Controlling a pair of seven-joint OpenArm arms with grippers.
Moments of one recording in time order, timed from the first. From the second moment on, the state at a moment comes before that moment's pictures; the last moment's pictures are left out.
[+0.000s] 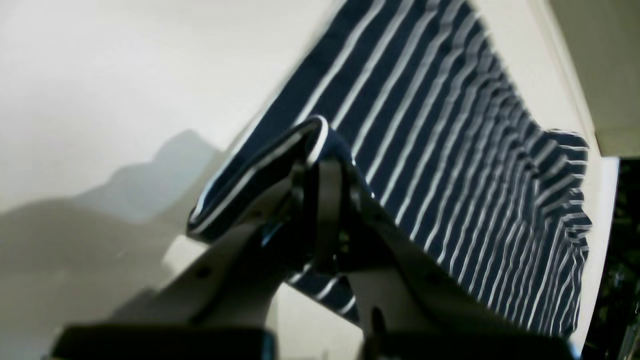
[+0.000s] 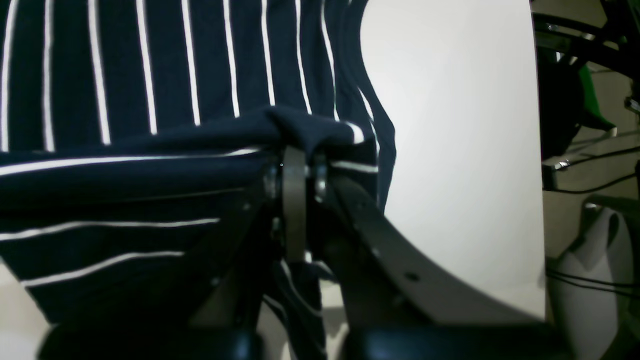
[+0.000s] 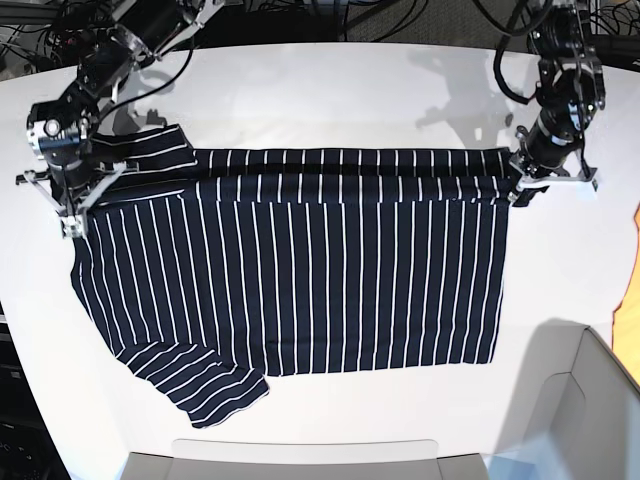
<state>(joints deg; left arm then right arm) 18.9 -19.9 -18.9 104.1 -60.5 21.2 41.5 2.8 -3.9 40.7 107.9 -16.1 44.5 -54.2</state>
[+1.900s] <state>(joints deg) -5.5 -19.9 -18.9 77.6 -54.0 21.8 44.3 22.7 2.5 32.5 70.2 -23.4 37.2 -37.9</state>
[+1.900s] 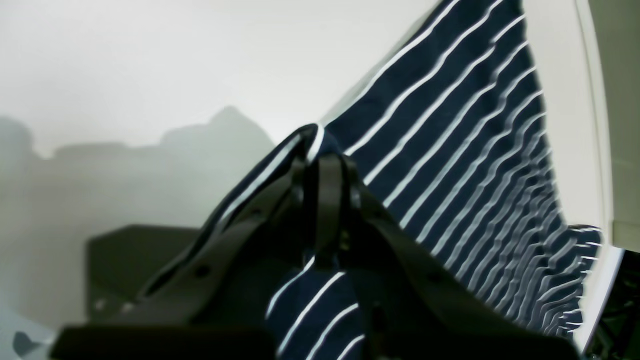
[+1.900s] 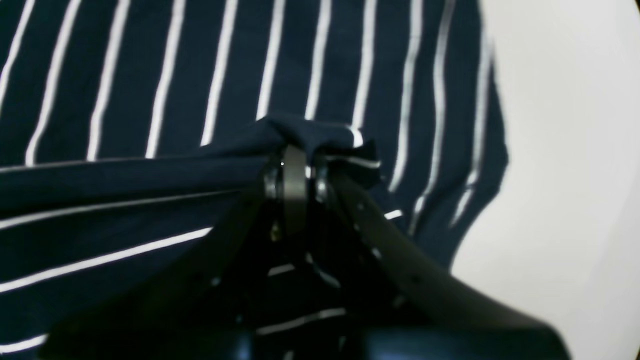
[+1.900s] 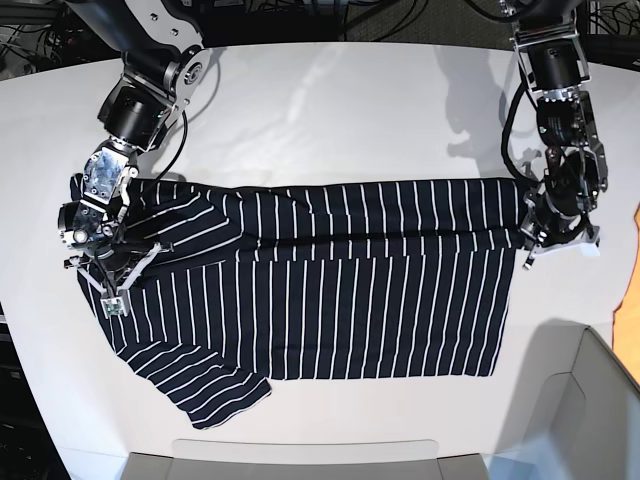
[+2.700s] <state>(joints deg) -8.6 -21.5 -12.0 78.7 -54.0 21.8 44.5 23.8 2.7 32.3 72.2 -23.5 37.3 -37.9</state>
